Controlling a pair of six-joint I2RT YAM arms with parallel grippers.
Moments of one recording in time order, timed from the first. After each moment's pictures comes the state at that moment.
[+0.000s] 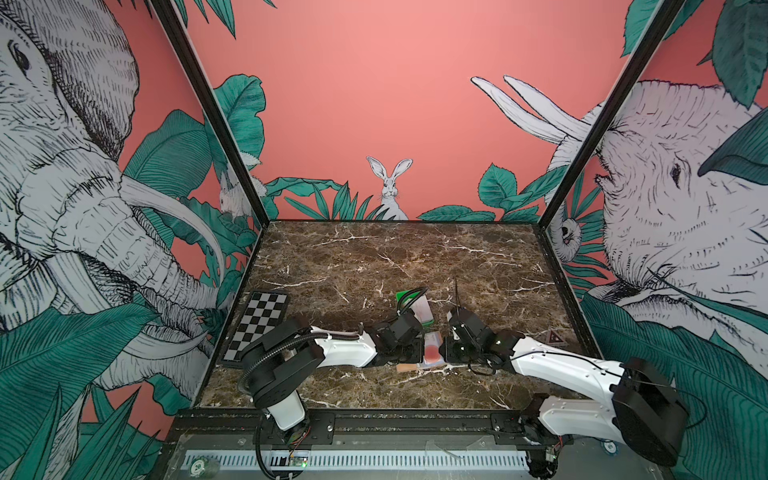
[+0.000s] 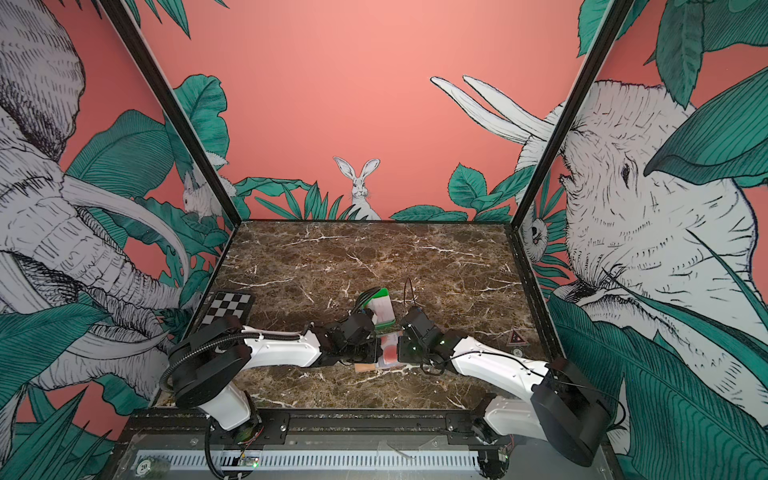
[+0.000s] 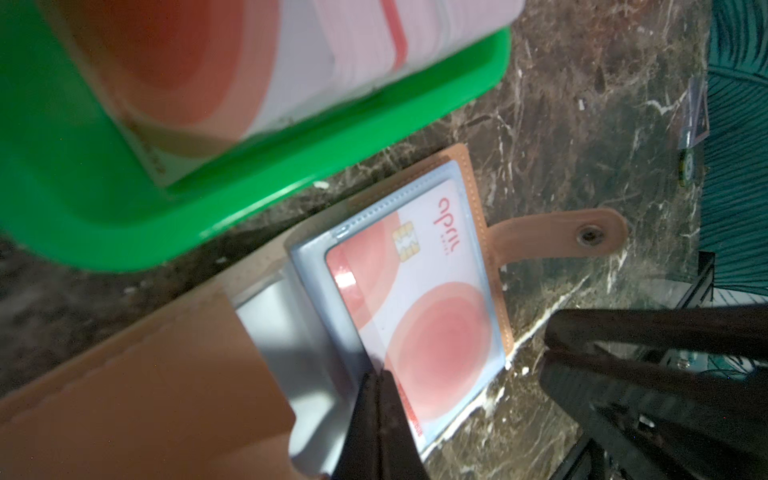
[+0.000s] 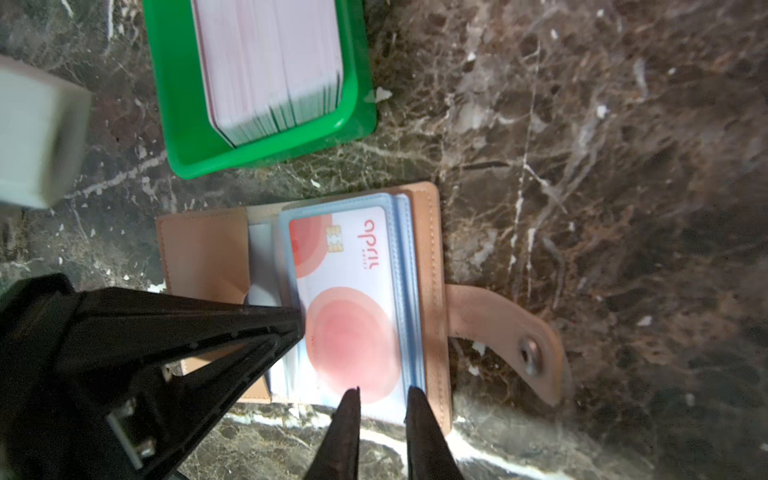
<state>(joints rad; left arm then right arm) -1.05 1.66 0.75 0.01 0.11 -0.90 0.80 1.23 0.56 -0.35 -0.08 0.77</state>
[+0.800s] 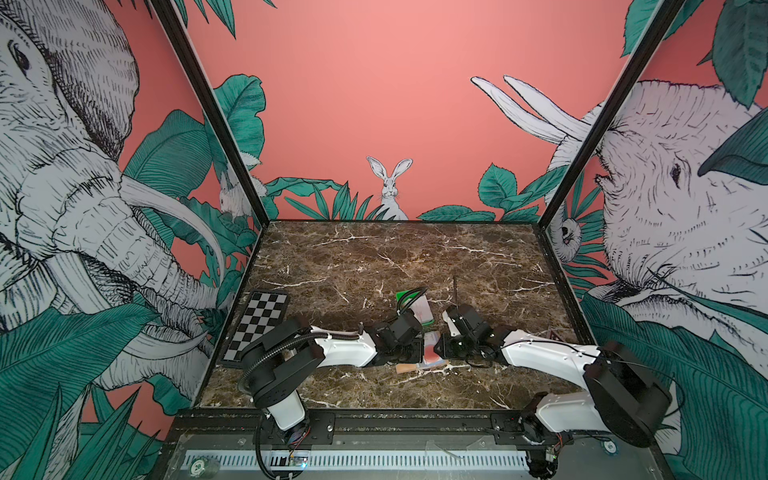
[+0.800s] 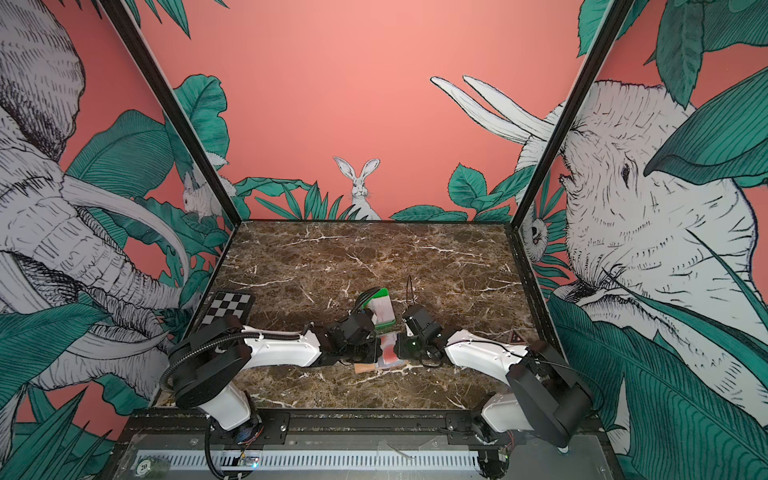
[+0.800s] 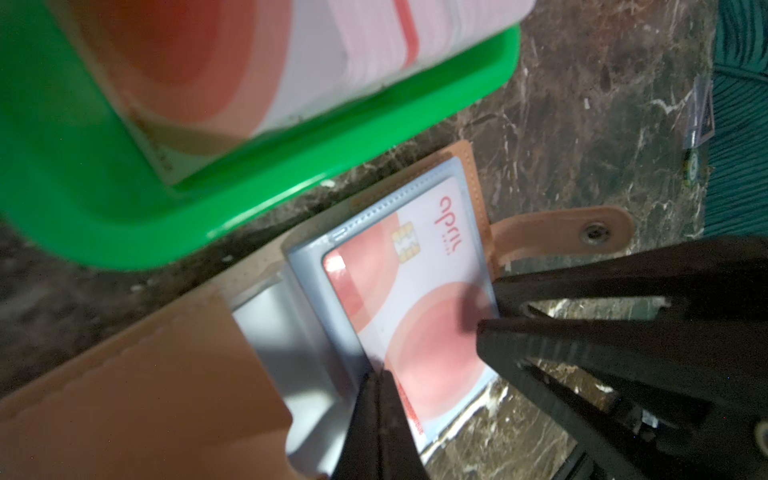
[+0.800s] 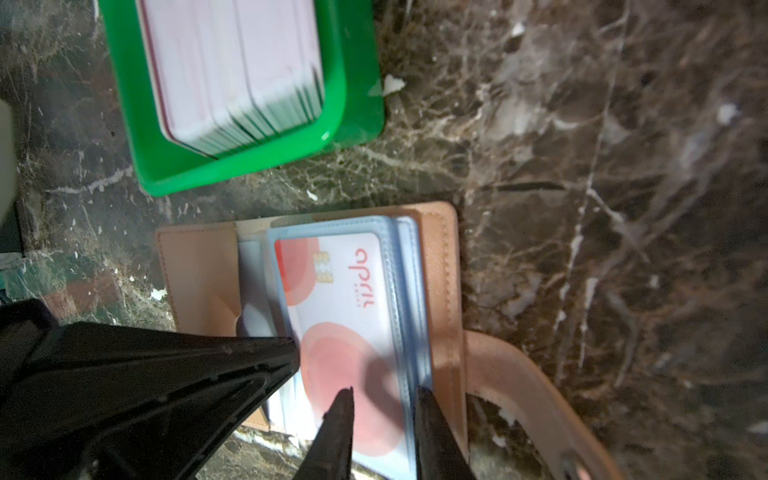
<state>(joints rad) -1.05 1.66 0.75 0.00 0.11 -0.90 0.73 1.35 0.56 -0.24 -0.23 0.70</state>
